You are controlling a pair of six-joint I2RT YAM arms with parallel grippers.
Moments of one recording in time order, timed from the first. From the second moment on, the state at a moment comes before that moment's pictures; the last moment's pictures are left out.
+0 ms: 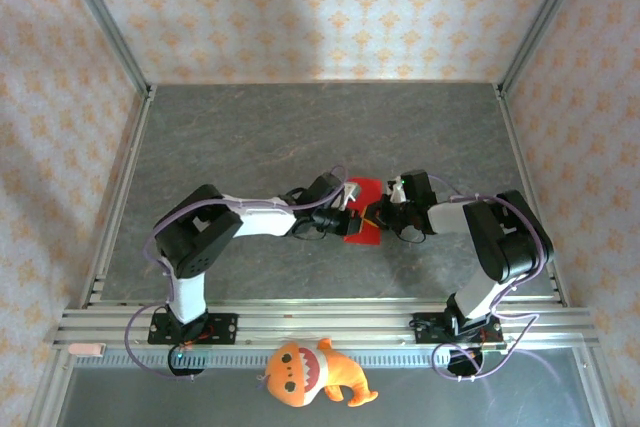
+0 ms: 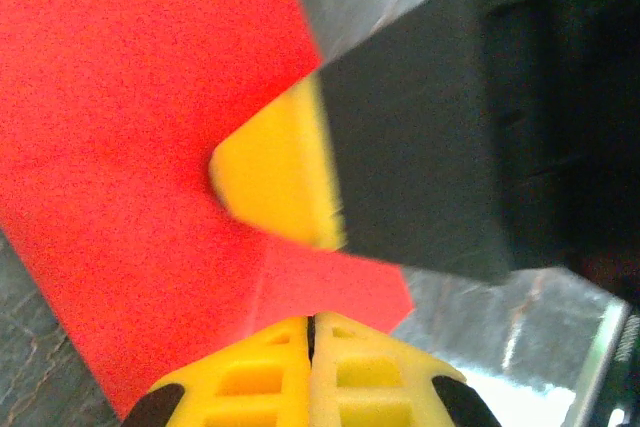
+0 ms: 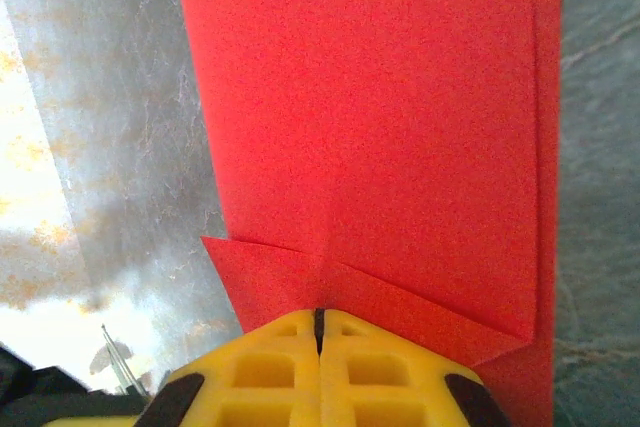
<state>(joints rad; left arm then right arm) -0.79 1.89 0.98 0.08 0.38 -0.62 0.30 1.65 0.56 0.16 -0.64 0.82</state>
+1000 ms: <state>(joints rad) -0.78 1.72 0.80 0.19 0.40 -0.65 0.30 1.65 0.56 0.17 -0.65 0.82</state>
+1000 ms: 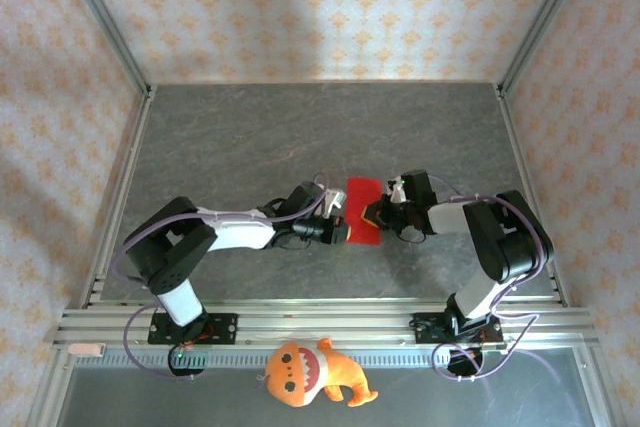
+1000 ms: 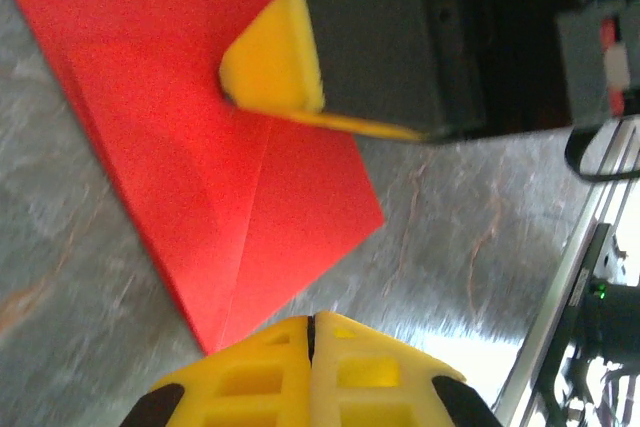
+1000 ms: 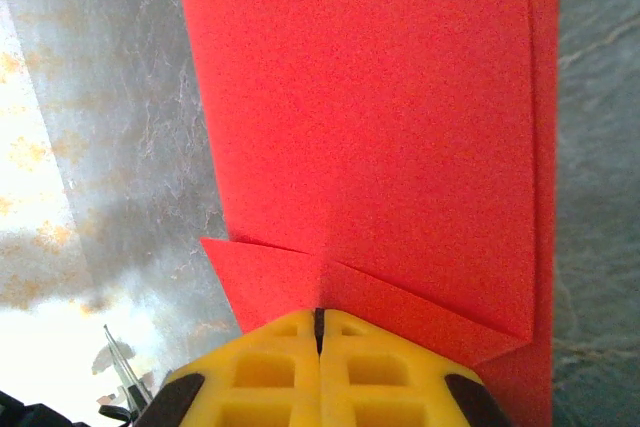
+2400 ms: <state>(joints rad) -0.78 1.90 0.83 0.35 0.37 -0.68 0.16 1.64 0.60 0.05 -0.66 0.79</state>
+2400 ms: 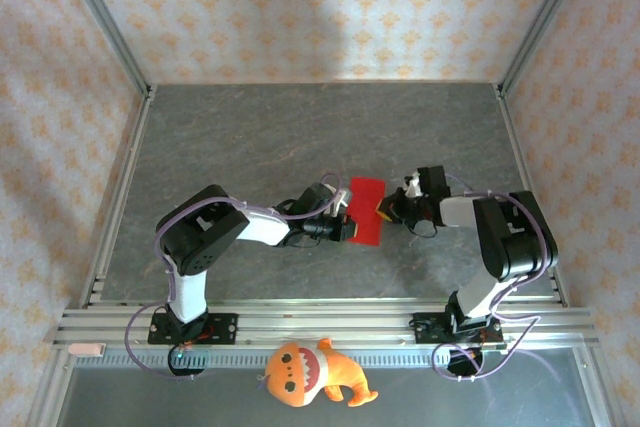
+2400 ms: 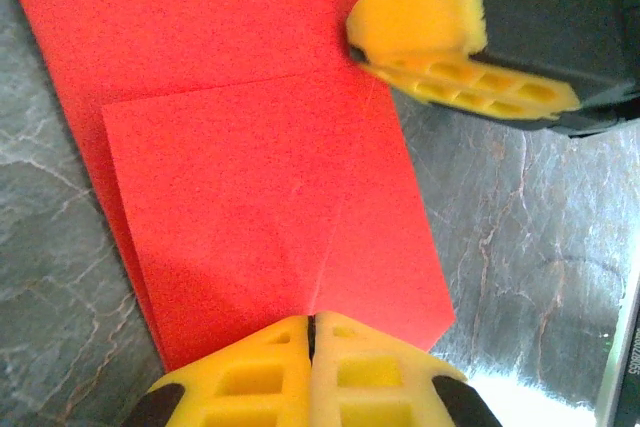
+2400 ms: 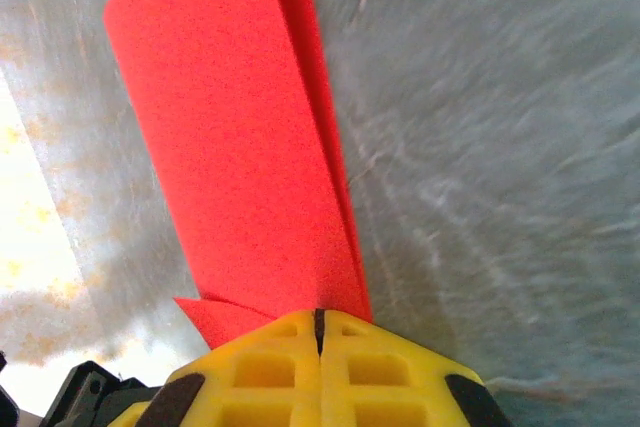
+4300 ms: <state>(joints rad) -0.83 1.94 1.00 0.13 0.25 -0.64 0.30 1.40 0.54 -0.25 -0.55 0.81</state>
